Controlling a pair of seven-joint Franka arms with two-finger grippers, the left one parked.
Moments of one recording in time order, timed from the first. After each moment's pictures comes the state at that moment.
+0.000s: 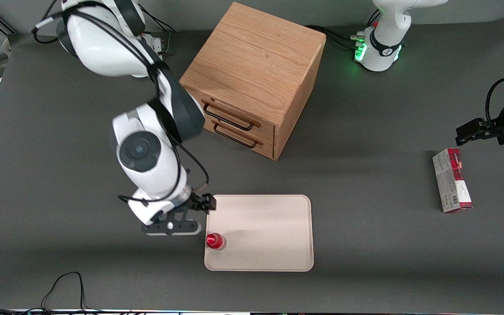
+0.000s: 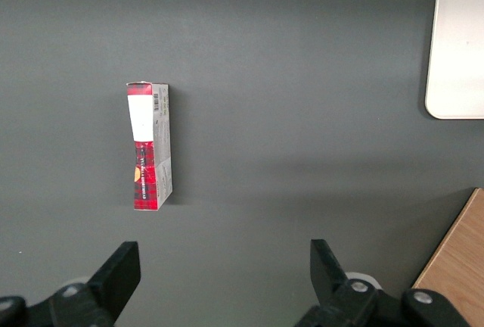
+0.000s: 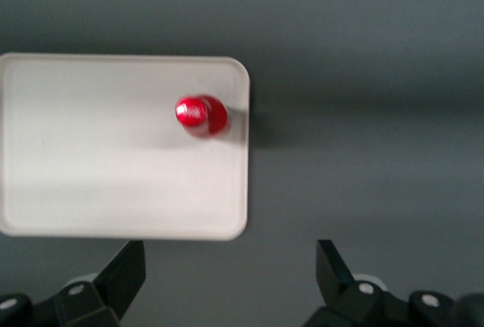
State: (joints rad) arm 0.46 0.81 0.03 -0.75 -0.09 1.62 0.48
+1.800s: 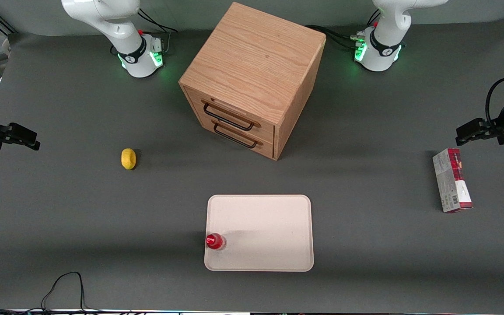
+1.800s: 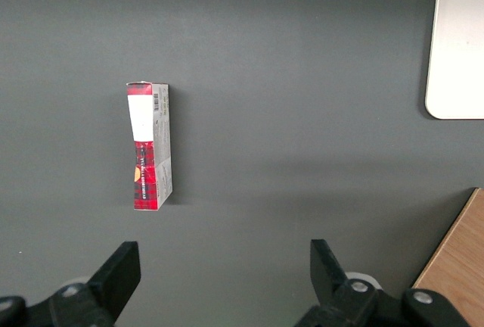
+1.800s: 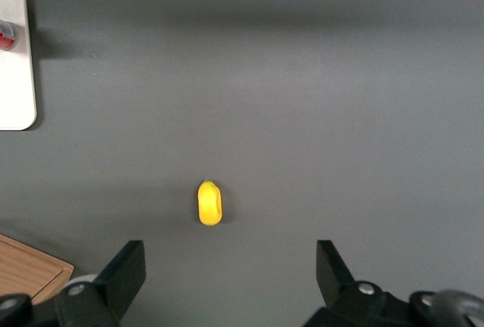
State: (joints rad) arm 0.05 0.06 -0.11 -1.54 -0.05 1.61 -0.04
